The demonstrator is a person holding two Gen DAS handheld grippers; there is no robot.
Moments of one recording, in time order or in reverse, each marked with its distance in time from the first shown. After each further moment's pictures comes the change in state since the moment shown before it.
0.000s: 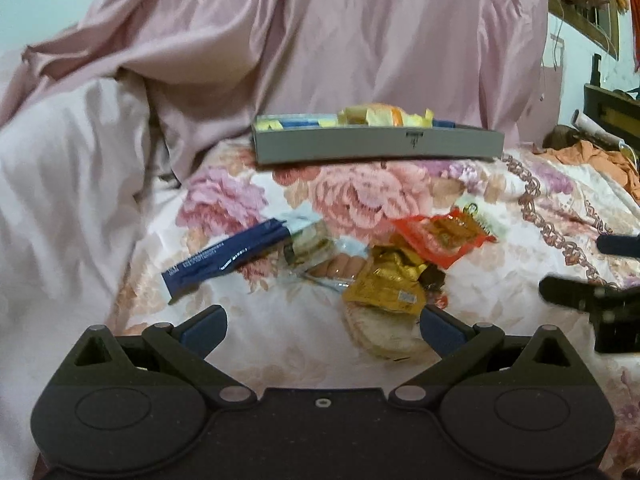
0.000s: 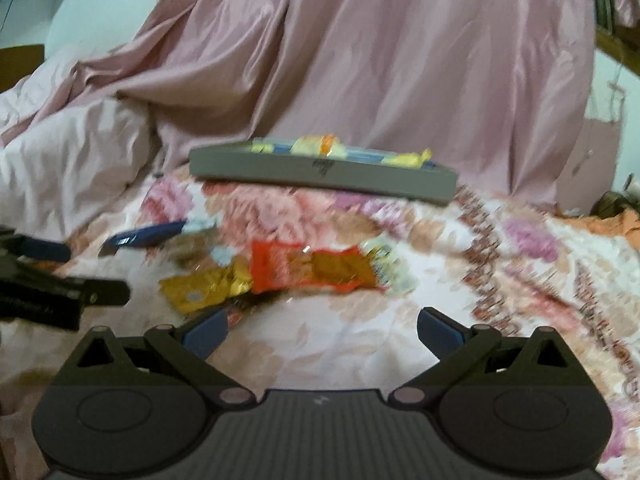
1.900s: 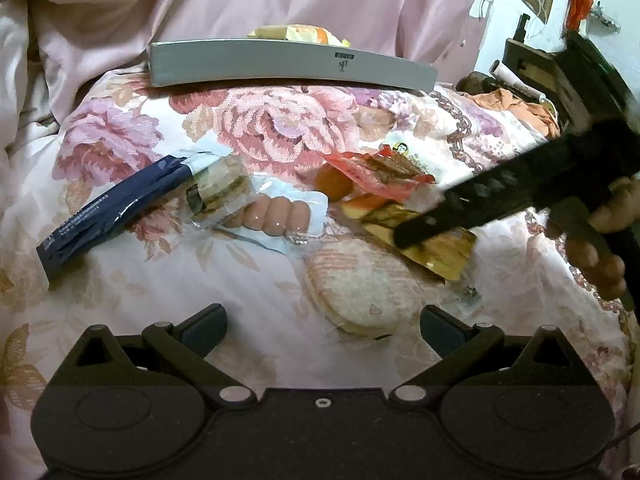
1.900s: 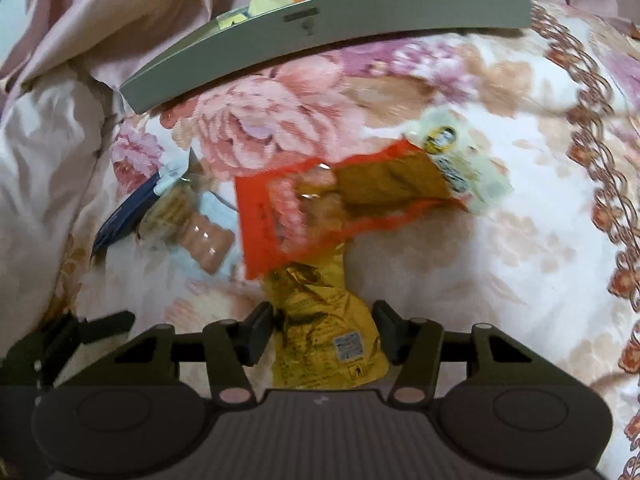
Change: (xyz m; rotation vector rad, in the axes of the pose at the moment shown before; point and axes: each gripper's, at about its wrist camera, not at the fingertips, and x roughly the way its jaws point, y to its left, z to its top) left arm 0.060 0.013 -0.003 0.051 0.187 -0.348; right arm 0.118 -0.026 0.025 0.290 0.495 0.213
